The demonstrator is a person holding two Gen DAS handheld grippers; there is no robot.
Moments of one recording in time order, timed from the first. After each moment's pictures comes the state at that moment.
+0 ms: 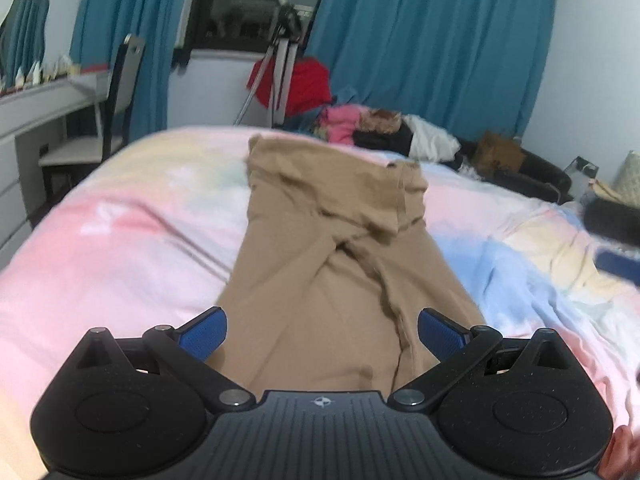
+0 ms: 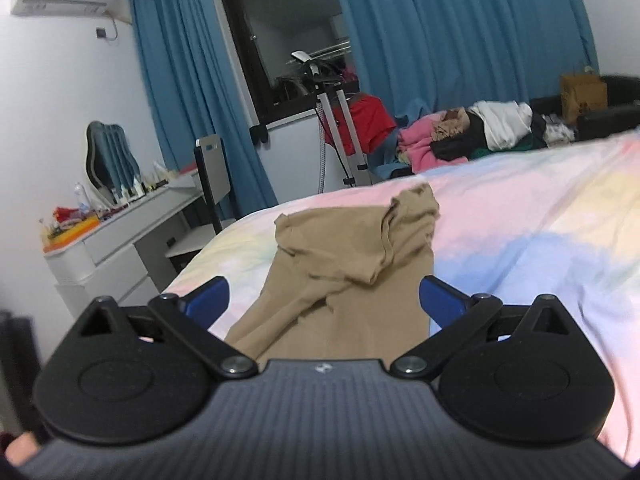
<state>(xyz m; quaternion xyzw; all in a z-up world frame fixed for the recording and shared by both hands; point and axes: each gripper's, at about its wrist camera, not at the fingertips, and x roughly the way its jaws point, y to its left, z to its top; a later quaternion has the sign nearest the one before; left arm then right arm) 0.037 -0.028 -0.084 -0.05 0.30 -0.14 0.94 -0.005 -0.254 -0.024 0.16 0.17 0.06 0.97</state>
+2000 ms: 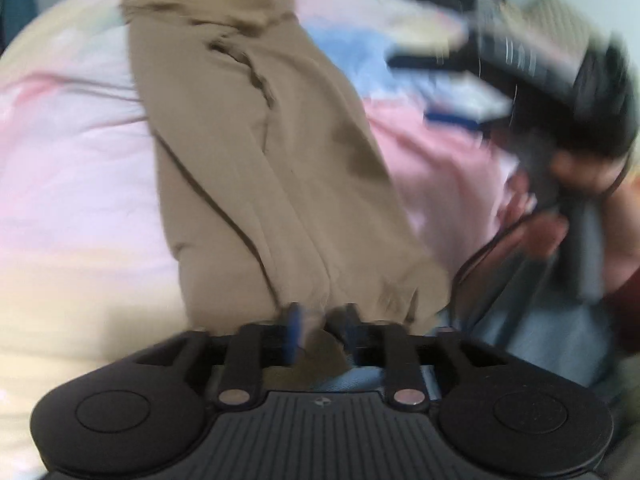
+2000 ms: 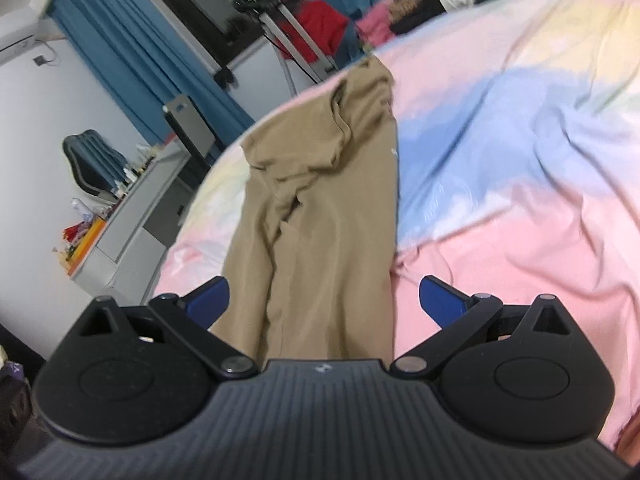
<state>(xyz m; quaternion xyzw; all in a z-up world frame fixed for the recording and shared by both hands) -0.030 0.008 -0.068 0.03 0.52 -0.32 0.79 0.004 -0.298 -0.083 0.30 0.31 0.07 0.90</state>
